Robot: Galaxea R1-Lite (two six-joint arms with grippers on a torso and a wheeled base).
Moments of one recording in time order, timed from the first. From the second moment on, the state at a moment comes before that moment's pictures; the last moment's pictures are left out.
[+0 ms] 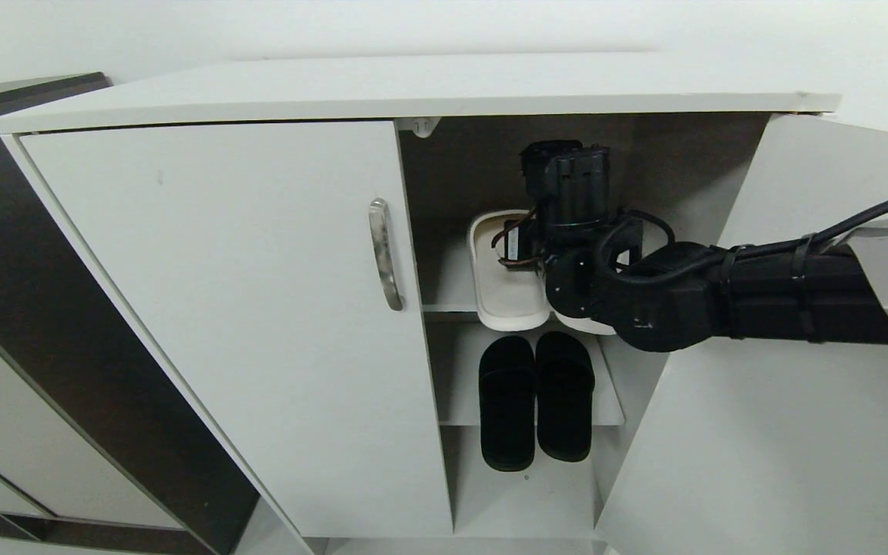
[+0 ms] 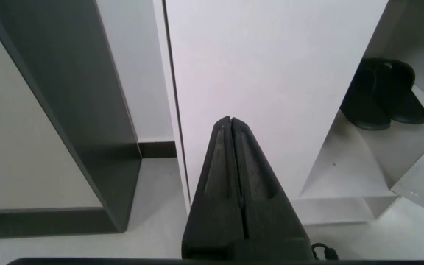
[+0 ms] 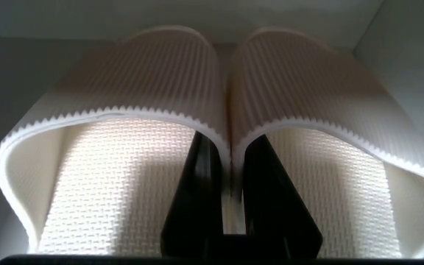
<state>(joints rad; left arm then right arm) 0.00 0.00 0.00 0.00 -0.02 0.01 0.75 2.12 -1.72 -0.29 -0.75 0.10</state>
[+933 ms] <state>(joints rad) 0.00 0.00 0.00 0.00 -0.02 0.01 0.75 2.13 -1.70 -0.29 -0.75 0.10</state>
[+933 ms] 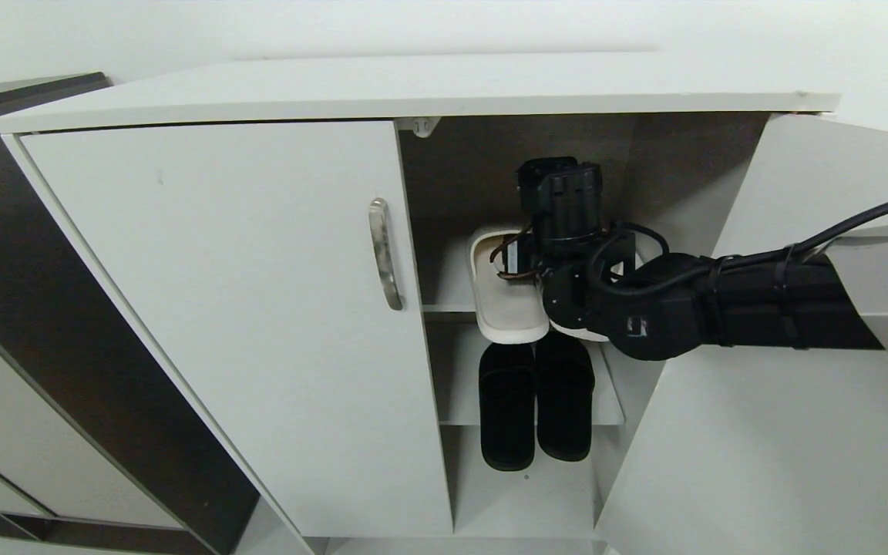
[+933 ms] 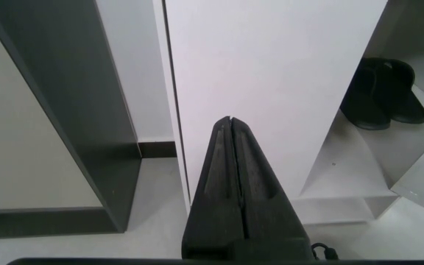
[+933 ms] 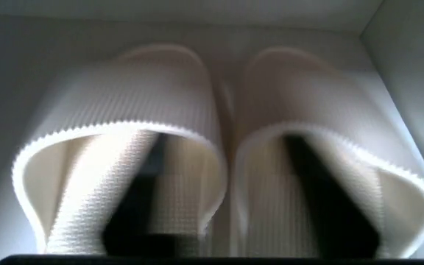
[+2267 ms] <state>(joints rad) 0.00 0.00 0.00 0.00 -0.02 0.01 1.01 1.70 -1.00 -0.41 -0.73 0.18</state>
